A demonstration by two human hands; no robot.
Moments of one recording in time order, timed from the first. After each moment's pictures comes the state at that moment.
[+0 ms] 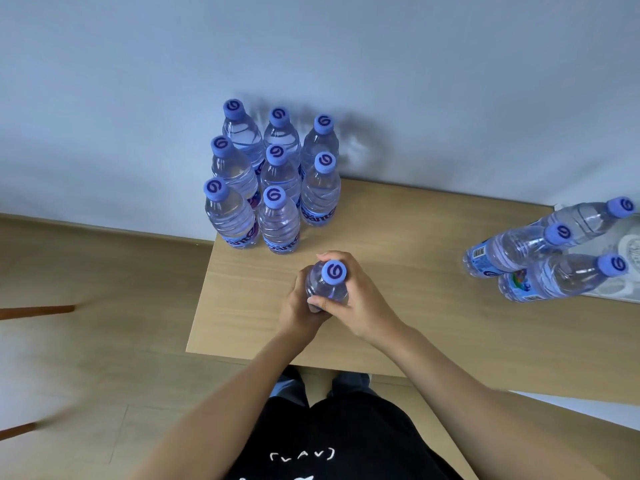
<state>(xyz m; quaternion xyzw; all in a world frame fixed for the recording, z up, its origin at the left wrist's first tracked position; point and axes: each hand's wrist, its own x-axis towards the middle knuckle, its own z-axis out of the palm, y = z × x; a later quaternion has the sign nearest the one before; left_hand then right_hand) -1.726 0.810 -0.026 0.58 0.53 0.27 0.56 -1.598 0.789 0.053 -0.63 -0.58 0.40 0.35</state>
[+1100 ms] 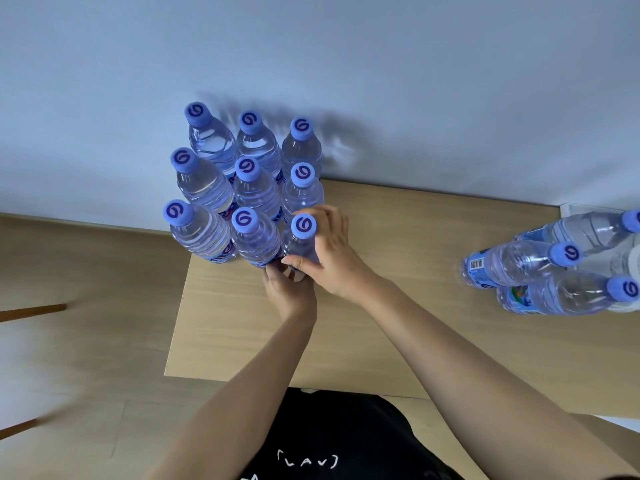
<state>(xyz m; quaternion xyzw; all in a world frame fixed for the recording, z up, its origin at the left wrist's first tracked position) -1.656 0.868 -0.022 0.36 0.73 0.39 0.43 -1.571 0.886 0.044 -0.62 -0.68 0.27 0.28</state>
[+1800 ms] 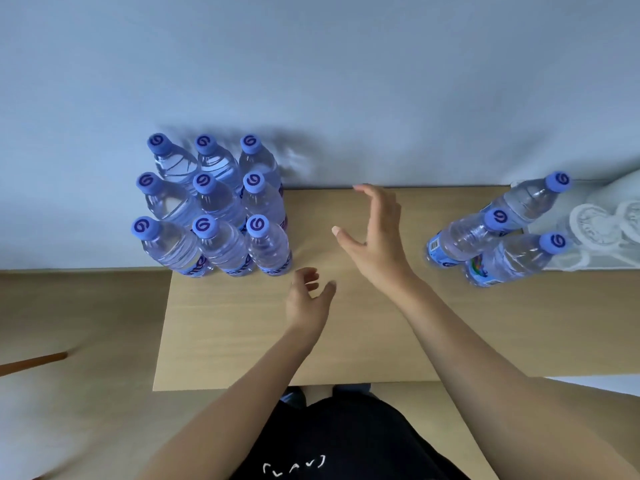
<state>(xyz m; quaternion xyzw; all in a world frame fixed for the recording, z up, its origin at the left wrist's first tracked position) -1.627 0.813 0.016 0.48 0.63 0.23 0.57 -1.491 0.825 0.082 -0.72 -0.52 0.15 0.43</state>
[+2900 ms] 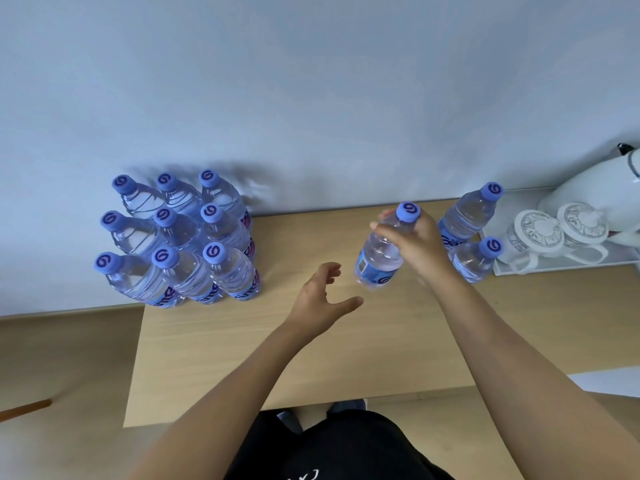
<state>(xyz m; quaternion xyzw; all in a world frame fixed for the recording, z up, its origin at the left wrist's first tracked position) -1.564 0.817 0.048 0.69 0.45 0.10 0.56 -1.373 0.785 0.100 -0.72 -0.27 0.35 0.54</state>
